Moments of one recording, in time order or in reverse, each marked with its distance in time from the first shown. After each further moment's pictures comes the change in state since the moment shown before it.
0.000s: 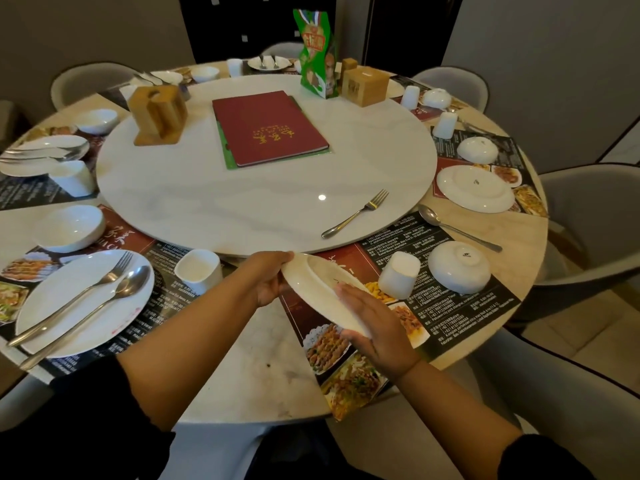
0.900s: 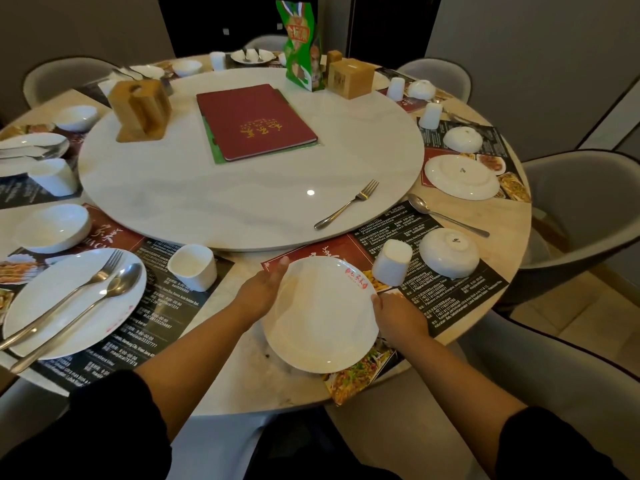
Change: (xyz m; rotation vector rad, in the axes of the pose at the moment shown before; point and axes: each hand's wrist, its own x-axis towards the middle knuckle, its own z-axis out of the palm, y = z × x) left_hand 0.023 -0.053 -0.024 0.726 -0.008 0.232; right_hand -0.003 0.023 -0.009 -0.550 -0.325 0.764
